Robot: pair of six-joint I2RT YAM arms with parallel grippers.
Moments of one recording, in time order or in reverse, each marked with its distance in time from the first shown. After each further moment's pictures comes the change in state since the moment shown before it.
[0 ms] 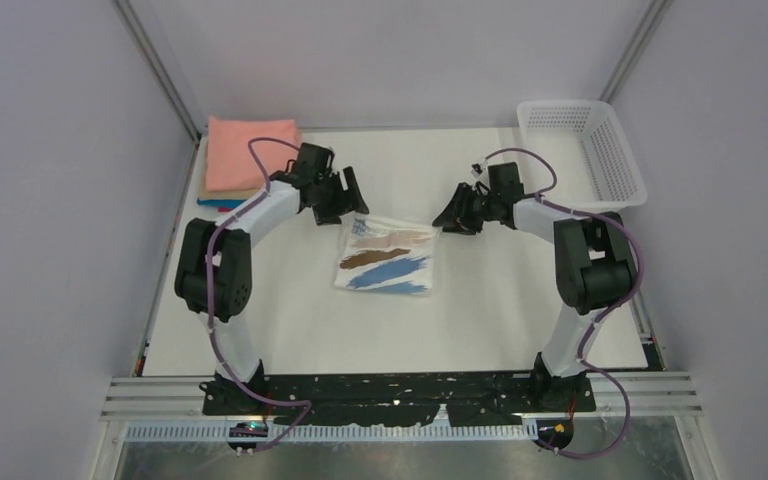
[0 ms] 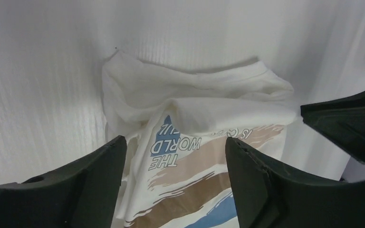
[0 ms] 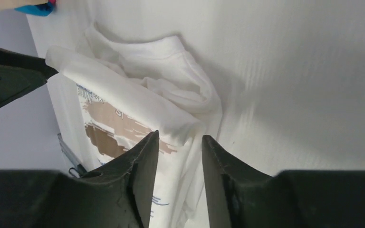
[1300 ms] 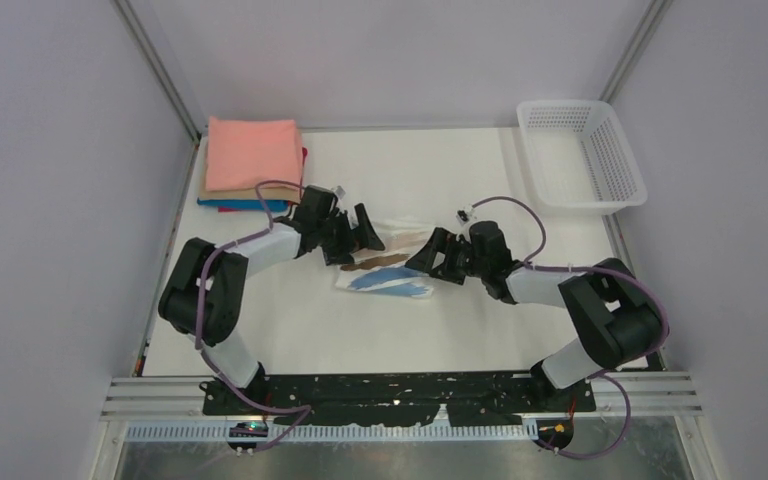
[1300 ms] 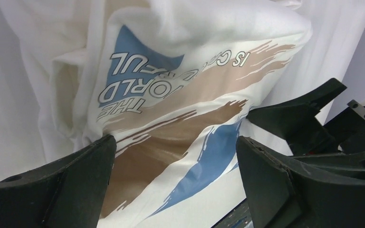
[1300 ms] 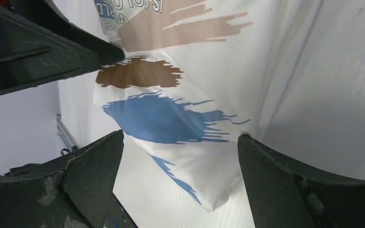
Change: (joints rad) left arm -0.079 -0.141 -0.408 0.322 0.156 -0.126; right arm 0.282 -0.293 -0.574 0.577 0.209 0.253
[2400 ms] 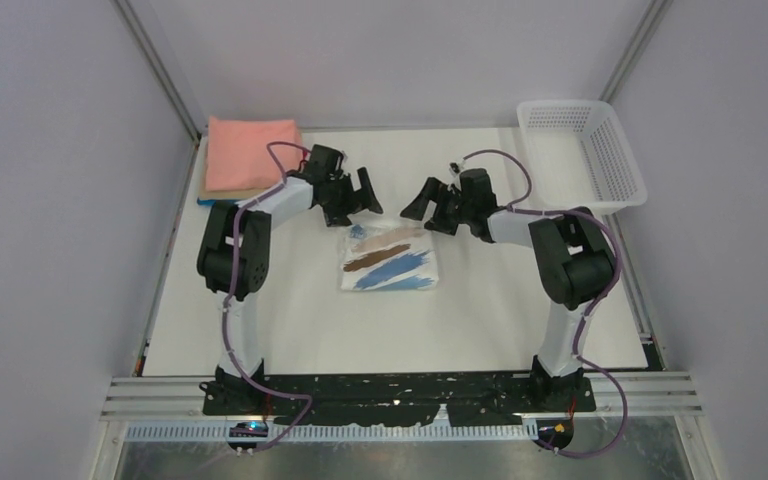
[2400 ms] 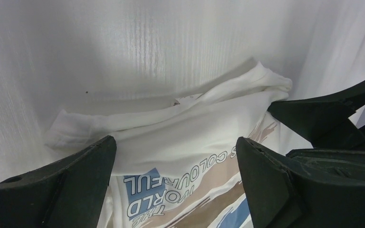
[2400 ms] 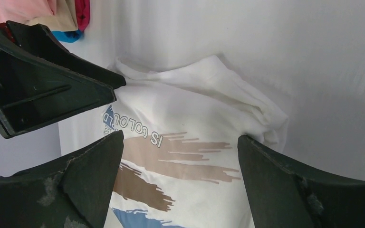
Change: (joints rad) left arm 0.080 0.345 0.512 -0.235 -0.043 0.105; right arm -0.128 0.377 0.522 -0.184 -0.047 -0.096
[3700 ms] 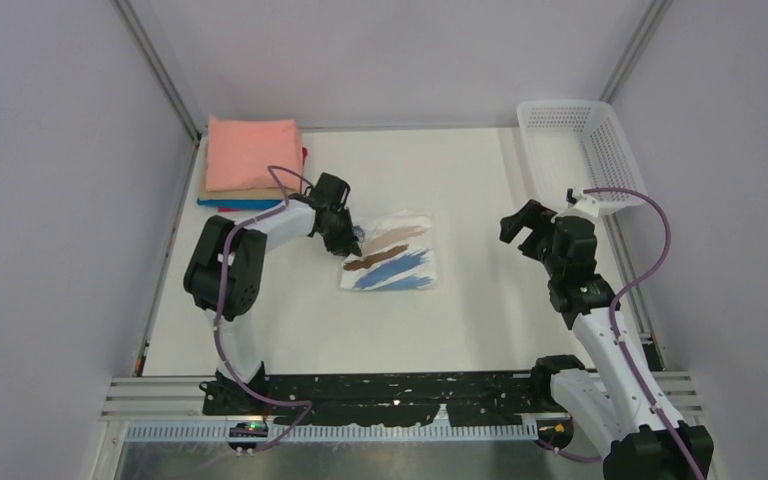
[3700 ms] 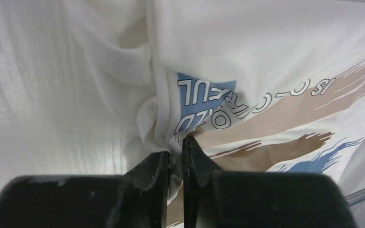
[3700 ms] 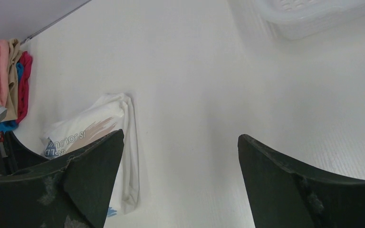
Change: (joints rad) left arm -0.090 -0.183 -0.267 -0.108 -0.181 -0.044; right arm -0.240 -1.122 -0.454 -0.451 0.516 -0.225
